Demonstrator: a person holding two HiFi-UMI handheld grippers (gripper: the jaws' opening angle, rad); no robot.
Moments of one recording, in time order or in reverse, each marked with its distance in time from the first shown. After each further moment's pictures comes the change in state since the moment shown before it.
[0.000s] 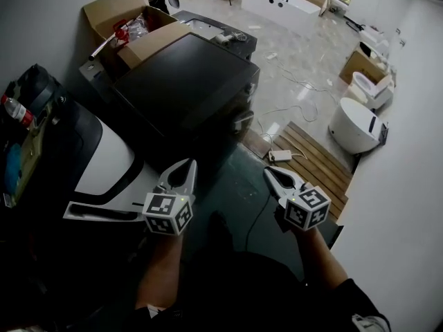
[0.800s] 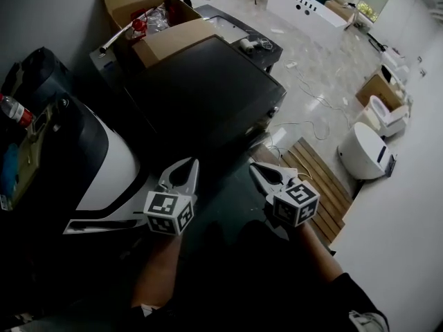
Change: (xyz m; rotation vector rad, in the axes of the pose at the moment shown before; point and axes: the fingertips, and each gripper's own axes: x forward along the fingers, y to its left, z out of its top) left arm 0.085 0.110 0.036 -0.031 0.002 0.093; right arm 0.177 -0.012 0.062 -0.107 0.092 0.185
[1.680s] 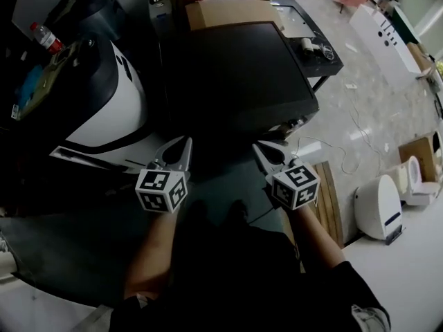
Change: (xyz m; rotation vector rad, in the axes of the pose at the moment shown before) left arm 0.055 -0.014 -0.016 -0.148 0.004 0.473; right arm 0.044 -0.114 0.018 -0.153 0.115 0.360
